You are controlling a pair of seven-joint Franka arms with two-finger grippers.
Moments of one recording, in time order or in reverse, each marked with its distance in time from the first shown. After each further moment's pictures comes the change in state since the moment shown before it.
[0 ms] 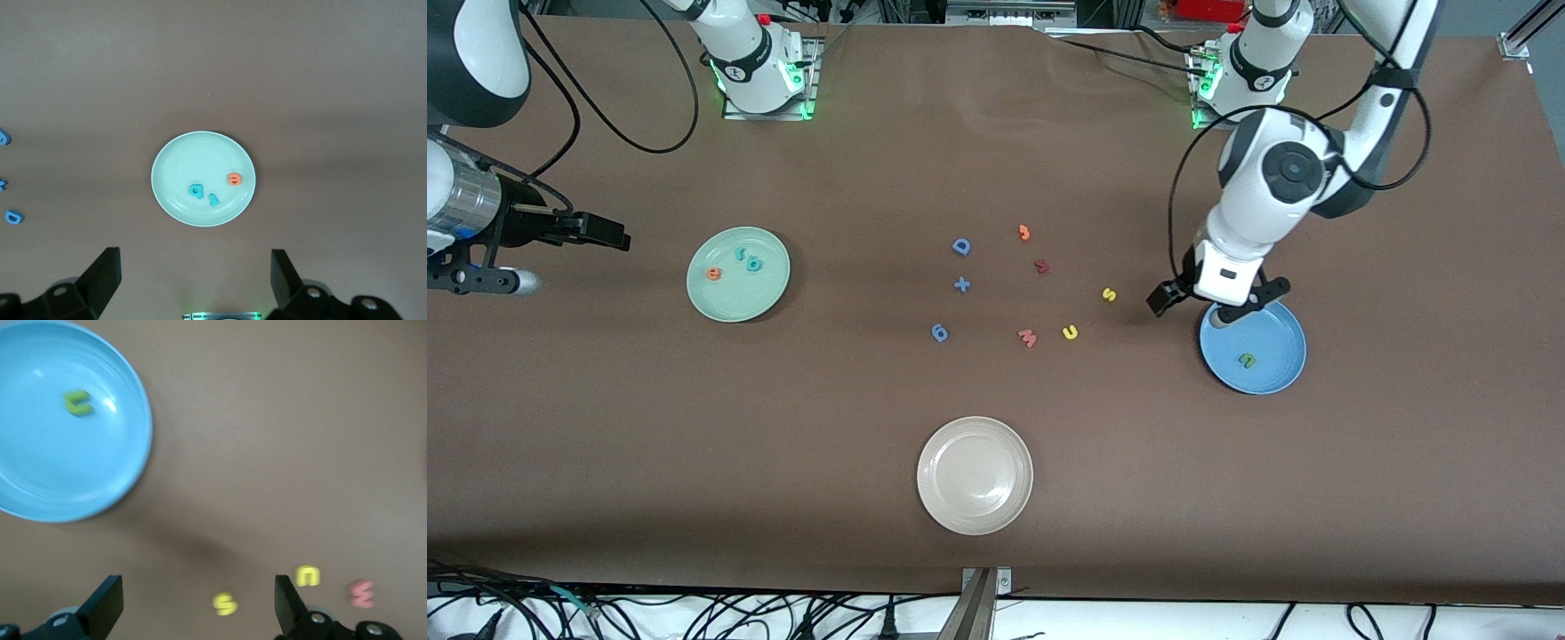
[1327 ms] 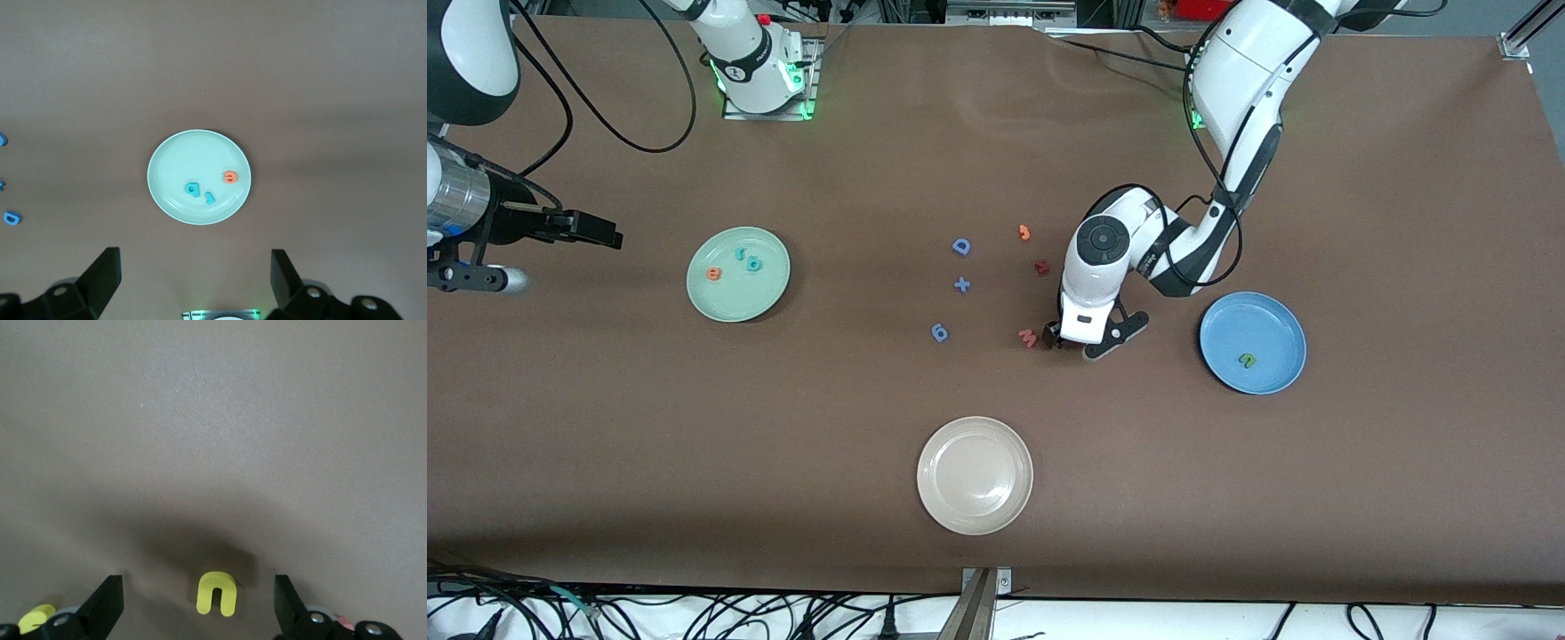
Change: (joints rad) left arm -0.192 0.479 -0.013 0.380 0.285 -0.018 -0.421; right arm 0.000 -0.007 -0.014 0.001 -0.003 -0.011 0.000
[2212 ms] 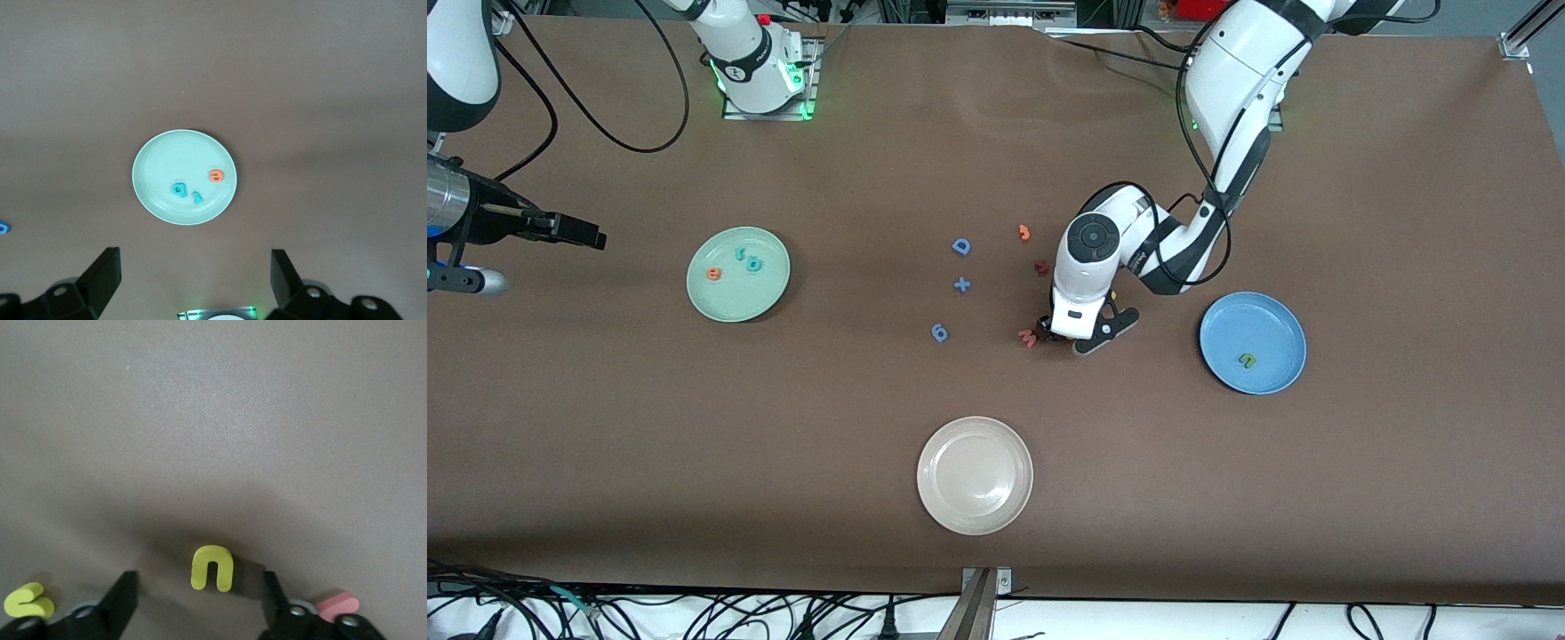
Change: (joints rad) left arm -0.003 0.015 -0.020 0.002 0.000 -0.006 0.000; right arm -0.002 0.010 -0.046 0.000 -0.006 -0.002 0.001
